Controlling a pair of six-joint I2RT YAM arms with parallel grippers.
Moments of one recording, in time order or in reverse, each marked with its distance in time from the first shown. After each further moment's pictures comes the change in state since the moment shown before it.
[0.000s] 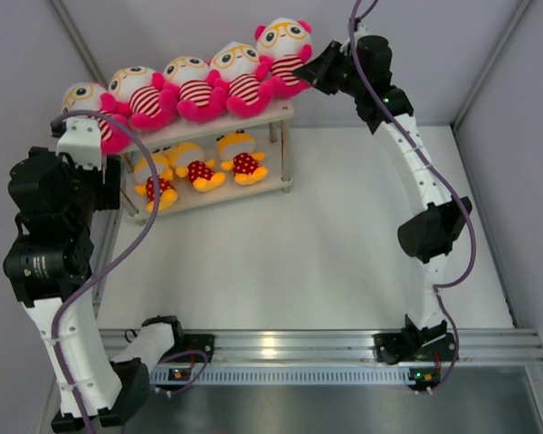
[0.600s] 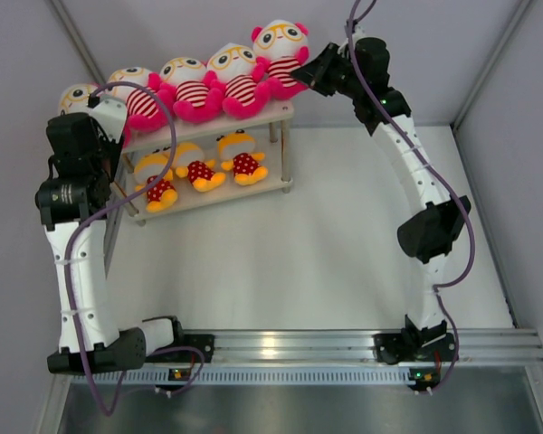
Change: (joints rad) left arm 0.000 0.204 -0.073 0.150 -0.129 0.164; right arm 0.005 0.000 -0.027 0.037 -0.028 0.018
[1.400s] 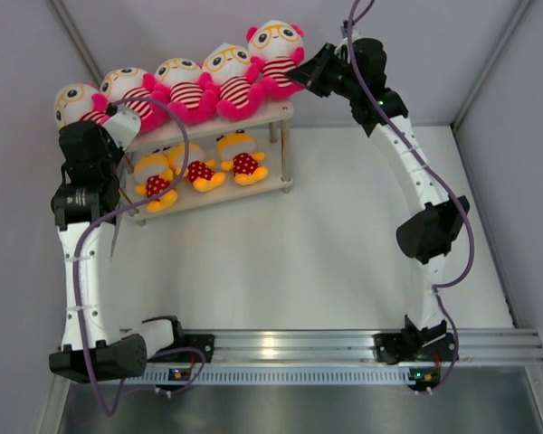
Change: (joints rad) left arm 0.004 -0.045 -0.208 0.219 -0.039 0.268; right arm 0.014 0.000 0.000 0.014 -0.015 0.053
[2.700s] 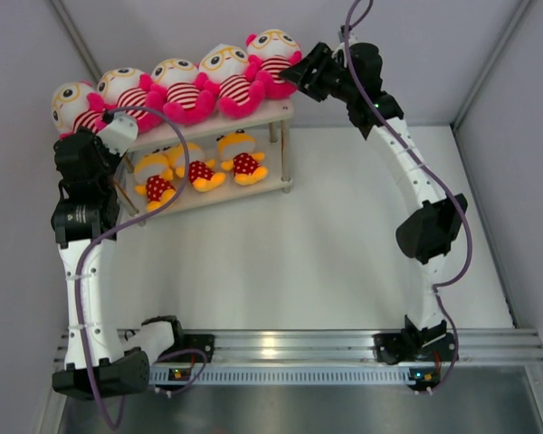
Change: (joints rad) left arm 0.026 -0.097 -0.109 0.127 0.024 0.035; right arm 0.006 0.000 -0.059 0.061 -0.004 0.044
